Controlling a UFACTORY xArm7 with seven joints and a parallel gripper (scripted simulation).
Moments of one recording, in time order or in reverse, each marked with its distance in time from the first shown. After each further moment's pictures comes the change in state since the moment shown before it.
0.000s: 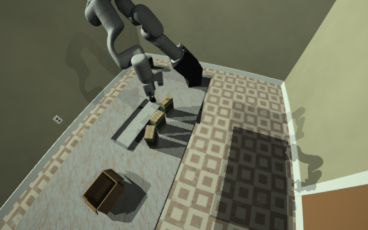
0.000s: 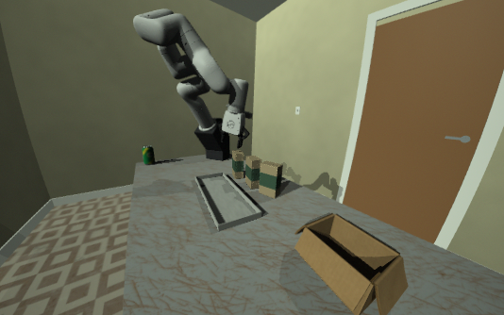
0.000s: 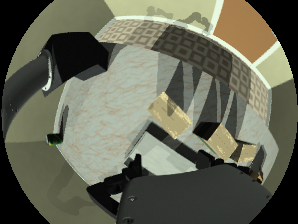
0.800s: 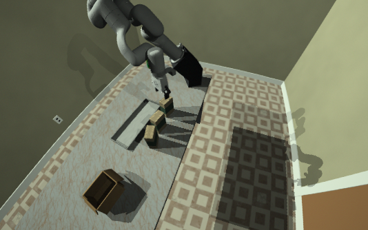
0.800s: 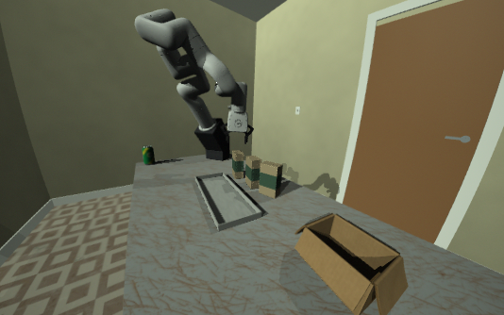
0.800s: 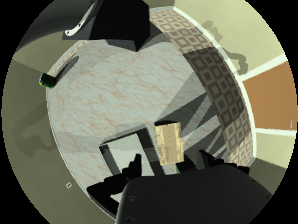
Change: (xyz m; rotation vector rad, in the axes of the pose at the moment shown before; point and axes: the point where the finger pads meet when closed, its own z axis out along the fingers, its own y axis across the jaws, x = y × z) arm 0.056 -0.003 0.003 -0.126 -0.092 -0.602
